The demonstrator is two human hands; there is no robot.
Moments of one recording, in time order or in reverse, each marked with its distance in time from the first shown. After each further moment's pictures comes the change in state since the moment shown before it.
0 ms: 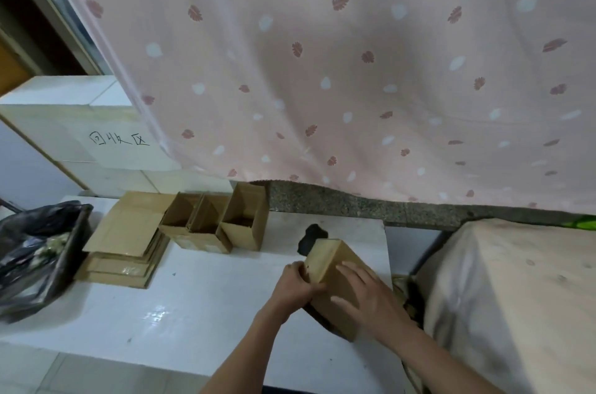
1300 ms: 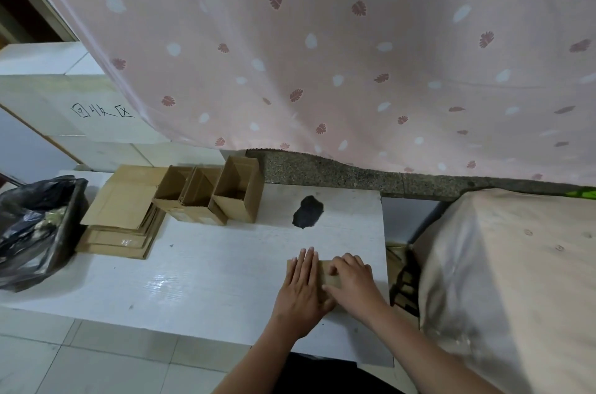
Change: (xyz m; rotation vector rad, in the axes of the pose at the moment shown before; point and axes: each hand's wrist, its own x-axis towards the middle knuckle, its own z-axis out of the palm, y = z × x) left_hand -0.049 -0.031 0.057 1.055 0.067 0.442; right_hand 0.001 0.005 0.046 0.091 -0.140 0.197
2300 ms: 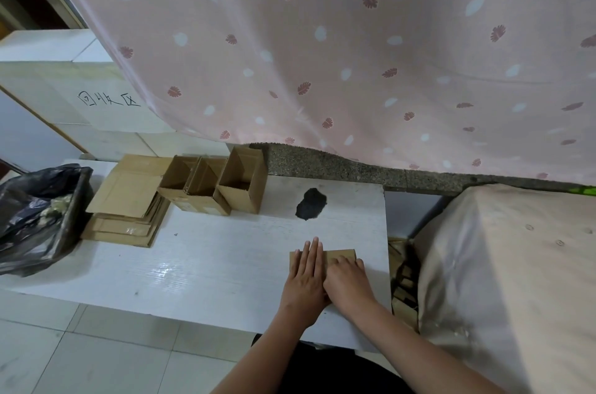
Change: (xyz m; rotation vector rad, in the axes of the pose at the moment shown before) left_hand 0.001 0.003 0.015 0.085 0.070 -0.112; right_hand -0.005 -0.031 0.013 -0.345 -0.080 0.046
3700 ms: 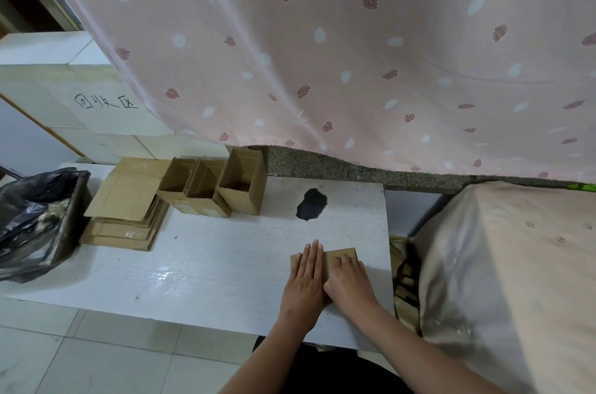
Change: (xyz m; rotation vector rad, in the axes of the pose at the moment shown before) left_hand 0.000 -0.007 0.005 -0.115 -0.052 0.069; right_hand 0.000 -0.005 0.000 0.054 0.010 0.073
